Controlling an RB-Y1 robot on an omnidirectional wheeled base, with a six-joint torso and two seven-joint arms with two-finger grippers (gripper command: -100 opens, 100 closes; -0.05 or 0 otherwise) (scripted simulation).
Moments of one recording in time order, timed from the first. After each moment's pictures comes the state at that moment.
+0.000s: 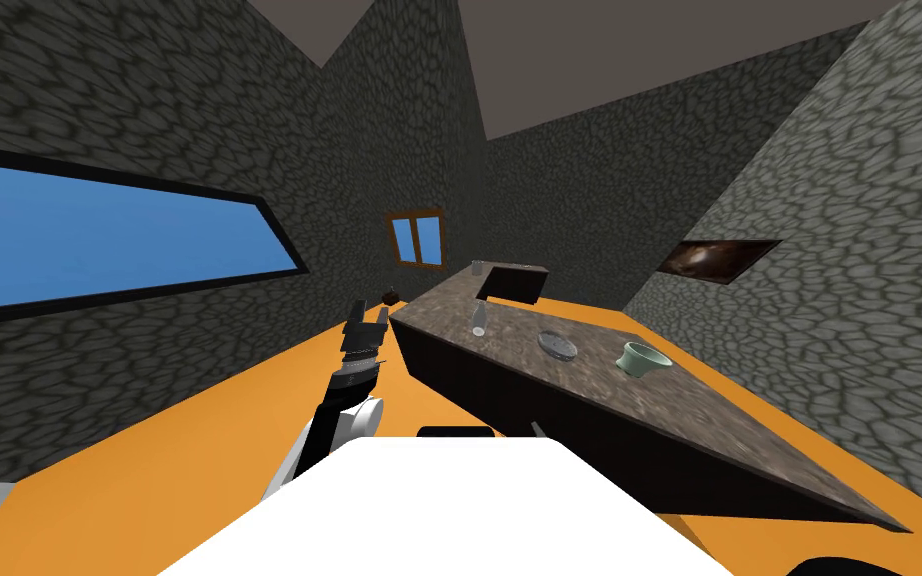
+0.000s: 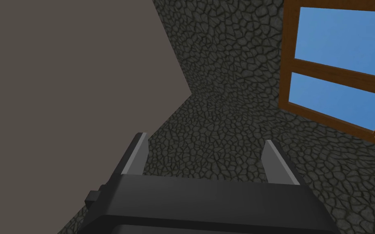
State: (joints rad) left arm 0.49 -0.01 -0.03 -2.28 -0.02 -0.48 0.08; right arm 0.89 -0.36 0.11 -1.65 0.21 -0.31 0.10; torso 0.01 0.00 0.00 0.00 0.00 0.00
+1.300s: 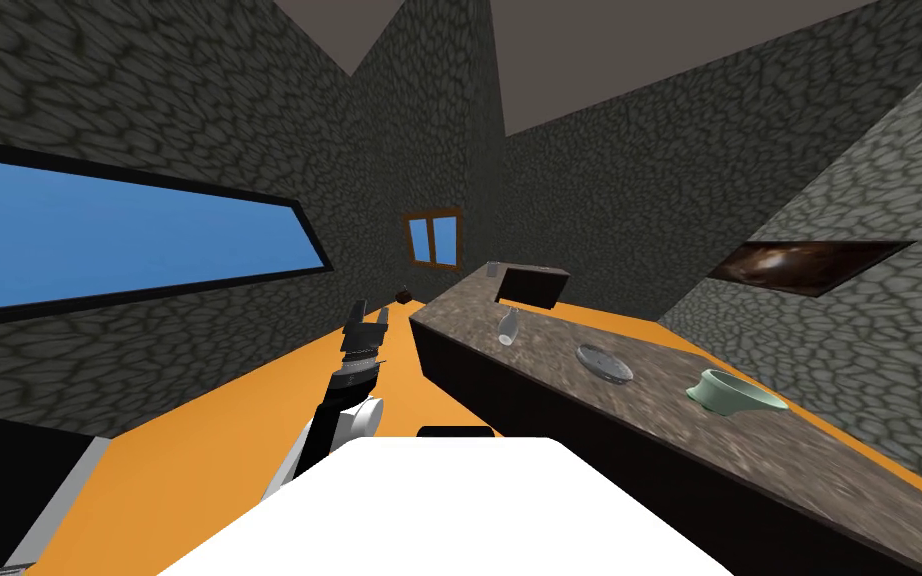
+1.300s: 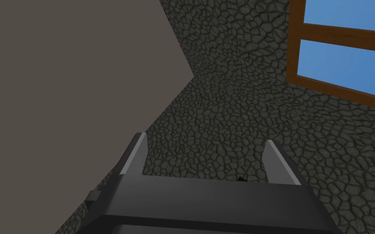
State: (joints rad) left arm 0.49 -0.01 -0.03 -2.28 -0.02 -0.48 0.08; right arm 1.04 -0.51 0.19 -1.33 0.33 -0.25 0.15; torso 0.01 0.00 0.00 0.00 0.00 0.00
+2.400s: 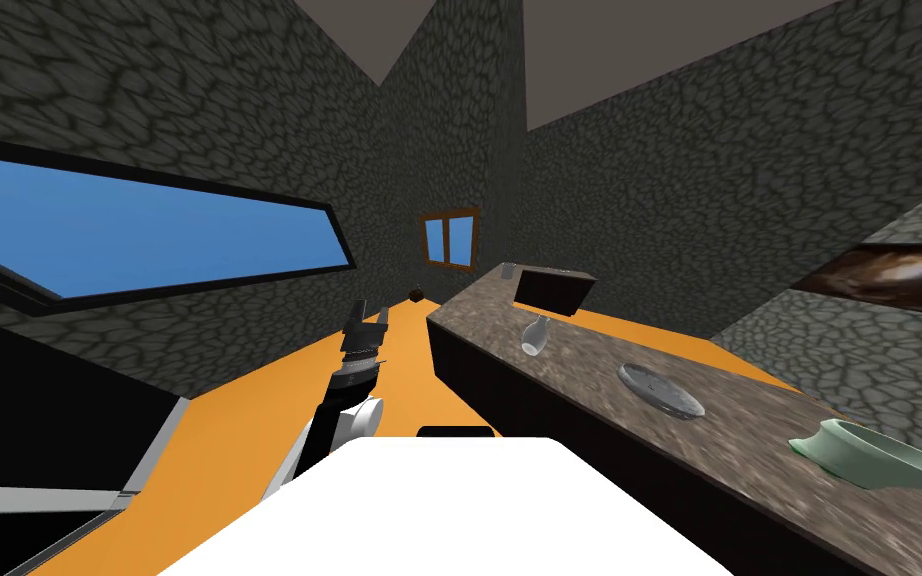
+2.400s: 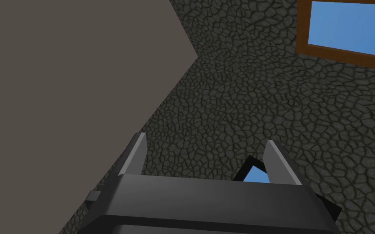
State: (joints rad) left arm 0.49 -0.01 -0.03 -2.28 -0.02 -0.48 0.08; right arm 1.06 -0.68 0.24 -1.00 0.40 -0.26 0.23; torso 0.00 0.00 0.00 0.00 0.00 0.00
